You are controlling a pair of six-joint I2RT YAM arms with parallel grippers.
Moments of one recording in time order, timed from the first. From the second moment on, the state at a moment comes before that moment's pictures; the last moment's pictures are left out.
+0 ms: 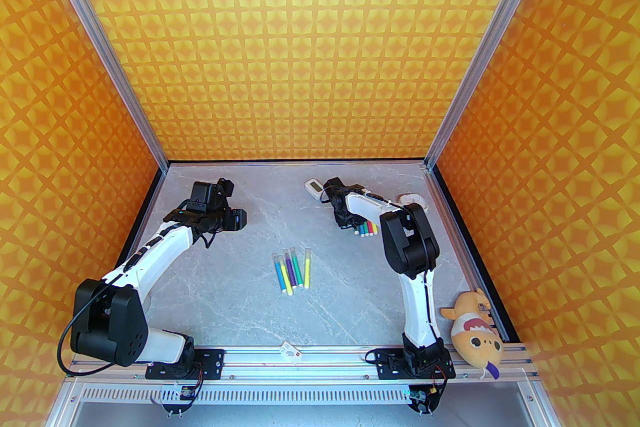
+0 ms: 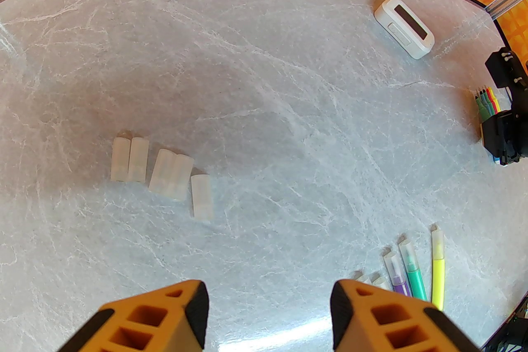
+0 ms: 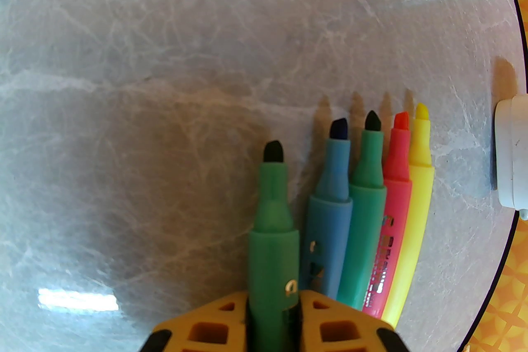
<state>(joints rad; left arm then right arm) -0.20 1.44 1.06 -0.49 0.17 -0.17 0.38 2.18 1.61 -0.83 0.46 0.22</state>
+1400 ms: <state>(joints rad) -0.20 1.46 1.06 -0.46 0.20 -0.17 0.48 1.88 1.38 -0.72 0.30 0.21</state>
